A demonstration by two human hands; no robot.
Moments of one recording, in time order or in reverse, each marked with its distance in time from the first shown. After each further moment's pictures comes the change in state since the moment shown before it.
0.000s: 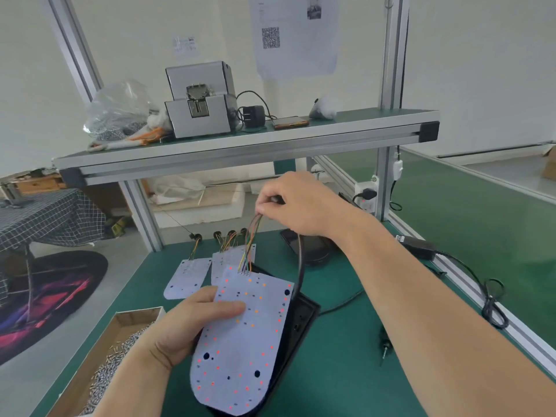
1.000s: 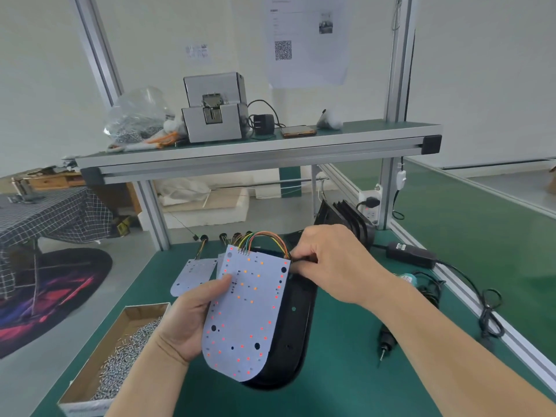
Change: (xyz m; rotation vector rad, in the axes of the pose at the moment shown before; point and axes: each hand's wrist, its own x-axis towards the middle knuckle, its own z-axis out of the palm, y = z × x) left_hand -0.001 -0.006 0.006 -0.577 0.071 0.043; right_hand -0.077 0.001 0.024 -0.030 0.024 -0.022
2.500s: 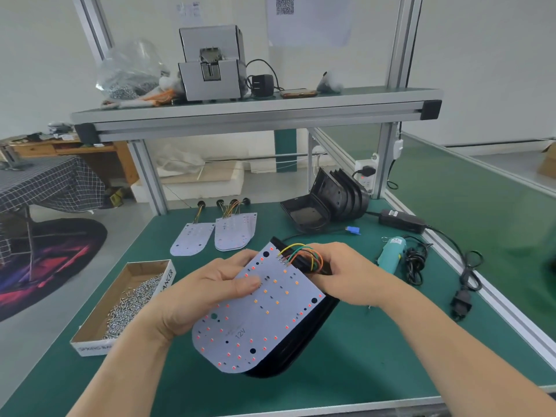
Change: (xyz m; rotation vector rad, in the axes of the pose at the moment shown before) left_hand -0.057 -0.011 0.028 0.795 -0.351 0.174; right_hand -0.065 0.011 0.044 0.505 -0.245 0.172
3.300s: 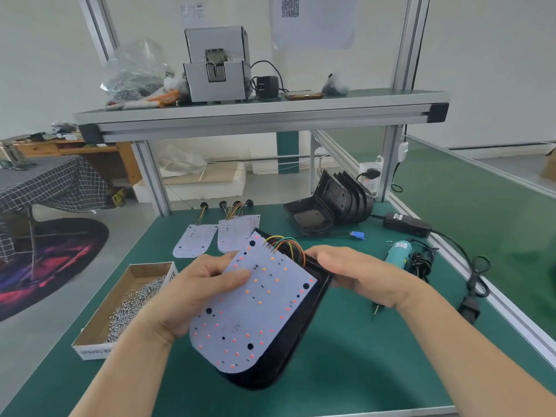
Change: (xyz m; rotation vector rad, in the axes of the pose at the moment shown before) left_hand -0.005 -0.007 -0.013 -0.252 0.195 -0.085; right_hand 0.009 0.020 -0.011 0.505 -0.178 0.145
